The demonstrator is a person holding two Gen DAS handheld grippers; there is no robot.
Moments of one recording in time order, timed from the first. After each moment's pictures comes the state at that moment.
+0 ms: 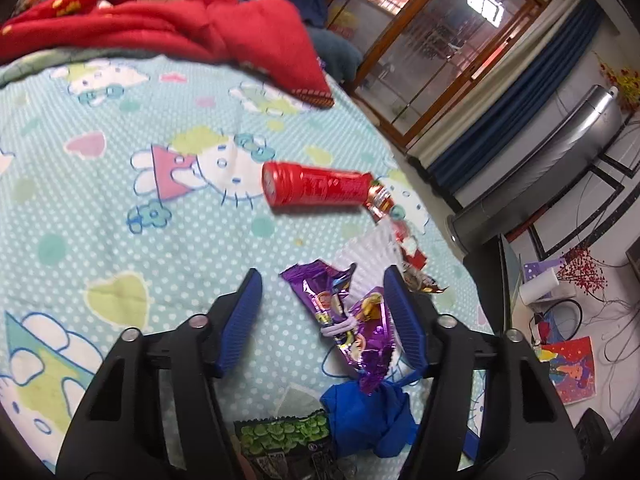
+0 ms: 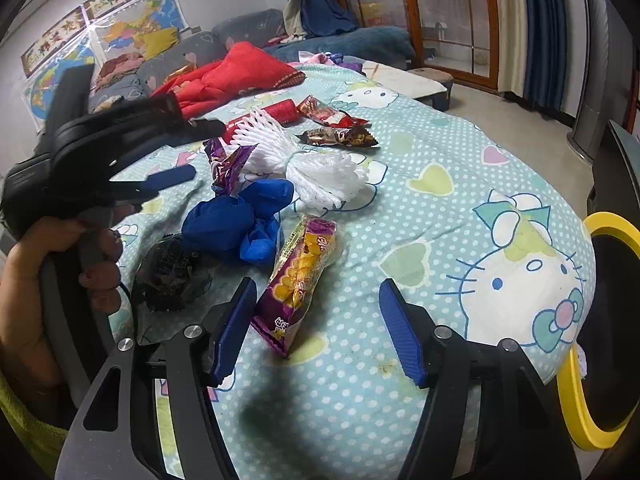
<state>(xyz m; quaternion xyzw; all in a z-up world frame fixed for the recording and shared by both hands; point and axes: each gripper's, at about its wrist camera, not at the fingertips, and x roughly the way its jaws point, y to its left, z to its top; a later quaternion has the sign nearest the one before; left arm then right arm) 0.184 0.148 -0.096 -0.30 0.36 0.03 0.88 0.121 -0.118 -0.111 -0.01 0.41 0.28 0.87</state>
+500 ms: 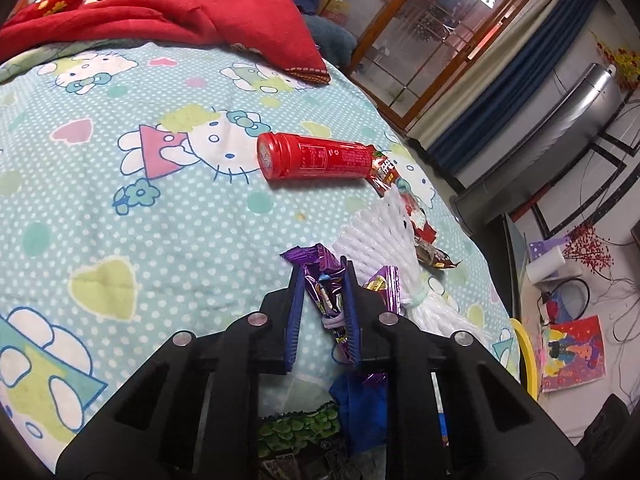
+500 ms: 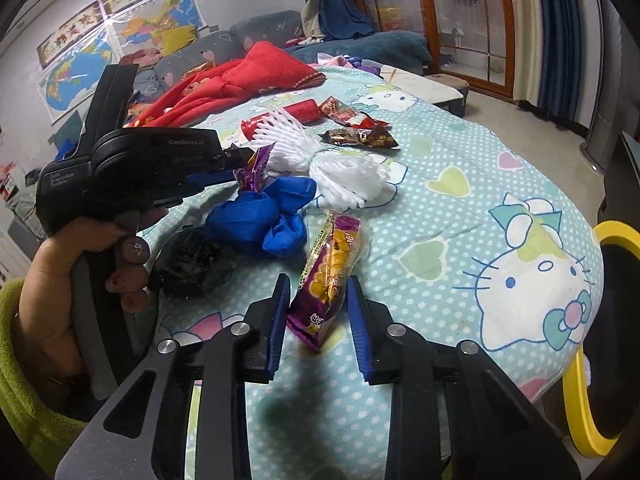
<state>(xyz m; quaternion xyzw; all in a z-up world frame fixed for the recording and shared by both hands) 0.180 0.141 -0.104 -0.28 0.38 0.01 0.88 0.114 -0.118 -0.109 -0.01 0.40 0.30 0.86</state>
